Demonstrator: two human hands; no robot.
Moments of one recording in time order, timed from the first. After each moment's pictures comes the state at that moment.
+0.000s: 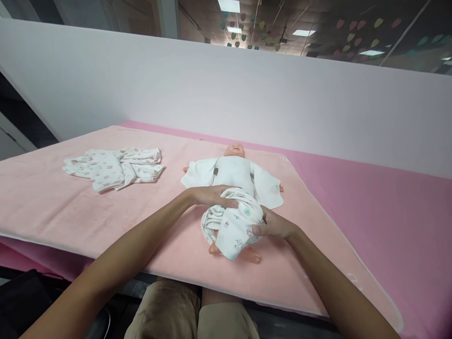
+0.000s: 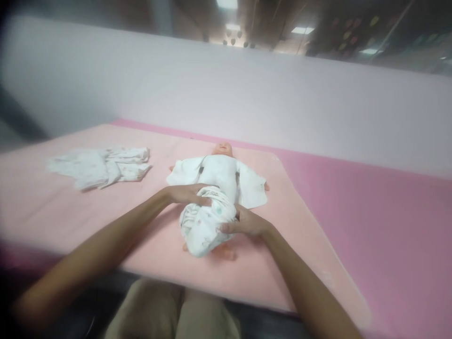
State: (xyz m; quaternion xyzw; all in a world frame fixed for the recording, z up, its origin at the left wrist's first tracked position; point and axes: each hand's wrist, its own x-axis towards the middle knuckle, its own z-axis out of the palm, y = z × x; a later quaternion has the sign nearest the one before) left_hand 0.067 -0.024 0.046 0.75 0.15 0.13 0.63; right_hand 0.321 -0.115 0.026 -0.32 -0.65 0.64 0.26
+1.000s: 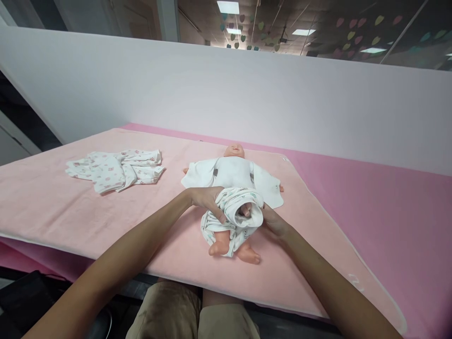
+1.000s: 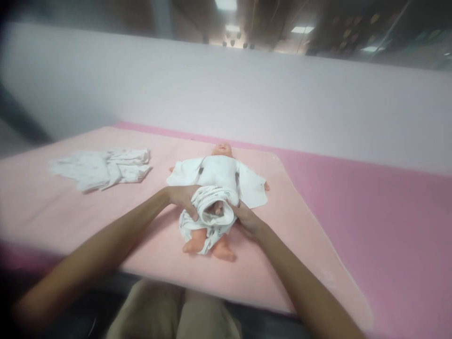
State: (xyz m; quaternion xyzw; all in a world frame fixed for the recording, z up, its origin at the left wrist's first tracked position) left_hand 0.066 -0.015 0.038 0.76 0.08 0.08 0.64; right_hand 0.302 -0.115 0.017 -0.28 -0.54 0.66 0.43
